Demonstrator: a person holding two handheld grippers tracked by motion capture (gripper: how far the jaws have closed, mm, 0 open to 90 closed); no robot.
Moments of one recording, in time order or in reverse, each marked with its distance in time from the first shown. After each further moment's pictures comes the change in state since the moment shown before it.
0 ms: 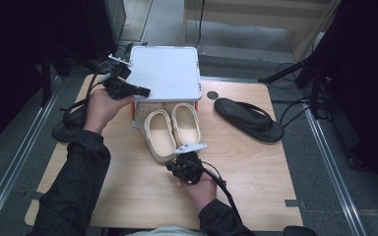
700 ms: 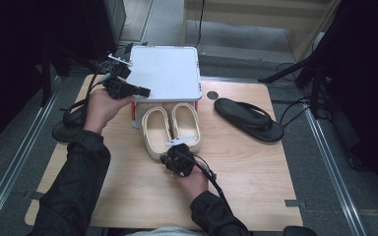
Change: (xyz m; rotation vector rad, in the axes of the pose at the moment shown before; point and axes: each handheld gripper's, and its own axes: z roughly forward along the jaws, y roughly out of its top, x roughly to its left) left arm 0.001 0.000 0.000 0.003 -0.003 -0.008; right arm 0.000 0.024 0.025 0.013 -0.037 0.002
